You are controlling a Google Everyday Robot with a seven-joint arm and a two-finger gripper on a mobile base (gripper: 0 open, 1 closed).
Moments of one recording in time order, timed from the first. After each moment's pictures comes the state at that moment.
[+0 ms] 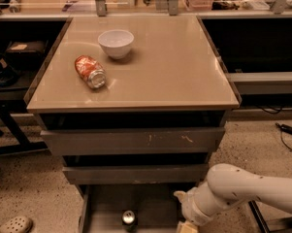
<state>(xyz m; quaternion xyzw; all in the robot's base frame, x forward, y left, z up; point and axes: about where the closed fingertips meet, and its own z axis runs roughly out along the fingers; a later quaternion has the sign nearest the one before) 0.338 -0.098 0.492 -0.59 0.76 0.25 0.12</state>
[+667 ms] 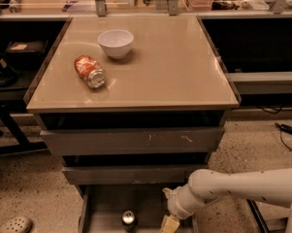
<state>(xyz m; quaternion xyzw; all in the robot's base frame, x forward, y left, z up) 0.391 -0.063 0.397 -0.60 0.75 0.24 0.16</state>
